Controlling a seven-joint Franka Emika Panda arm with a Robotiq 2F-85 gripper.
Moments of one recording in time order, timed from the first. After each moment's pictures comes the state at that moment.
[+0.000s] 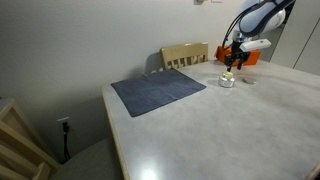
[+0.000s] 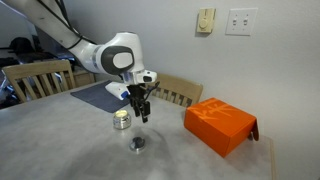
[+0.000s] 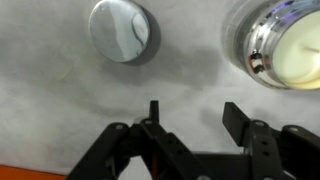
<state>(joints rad) 0.03 0.71 -0.13 -1.69 -0.07 2.46 0.24</state>
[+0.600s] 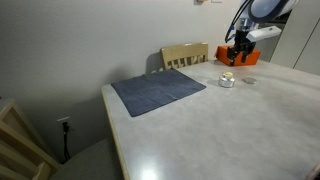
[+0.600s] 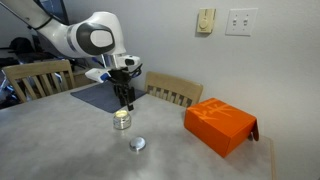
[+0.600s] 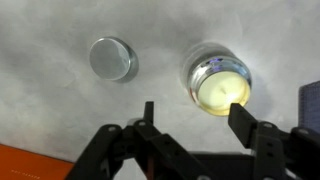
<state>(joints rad) 0.12 0.47 -0.12 -1.90 -0.14 2.42 0.26</state>
